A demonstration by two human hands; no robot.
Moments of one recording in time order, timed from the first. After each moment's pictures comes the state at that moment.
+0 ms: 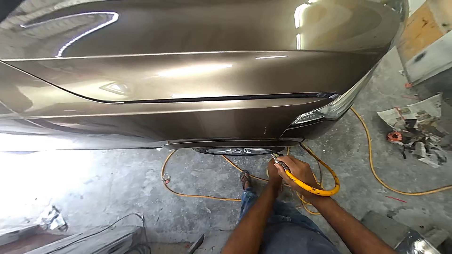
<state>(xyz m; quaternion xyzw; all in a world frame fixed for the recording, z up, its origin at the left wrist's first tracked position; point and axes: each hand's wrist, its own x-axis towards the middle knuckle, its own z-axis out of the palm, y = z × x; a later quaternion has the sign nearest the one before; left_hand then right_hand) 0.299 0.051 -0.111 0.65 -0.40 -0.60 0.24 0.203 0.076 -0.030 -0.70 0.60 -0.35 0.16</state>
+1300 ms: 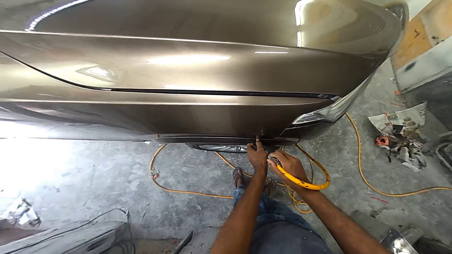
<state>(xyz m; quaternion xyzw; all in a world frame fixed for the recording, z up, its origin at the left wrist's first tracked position) 0.318 -0.022 -0.091 0.79 -0.27 -0.46 0.31 0.213 0.056 -0.039 -0.71 0.61 -0.31 0.18</state>
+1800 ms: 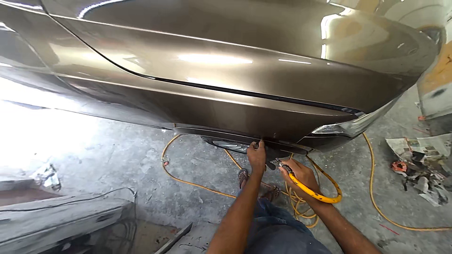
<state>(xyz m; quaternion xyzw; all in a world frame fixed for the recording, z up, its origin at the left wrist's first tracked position) 0.381 -0.038 -0.090 0.77 -0.29 -0.44 0.36 0.222 0.057 -0.033 -0.73 0.59 -0.30 0.18</state>
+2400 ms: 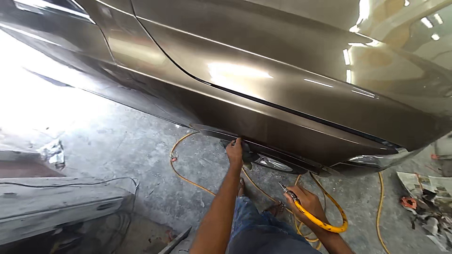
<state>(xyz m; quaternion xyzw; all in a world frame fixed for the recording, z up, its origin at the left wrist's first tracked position) 0.592 -0.103 -0.088 0.76 -0.16 -0.42 0.47 0.319 0.056 -0.029 -0.78 0.53 -0.26 0.21</state>
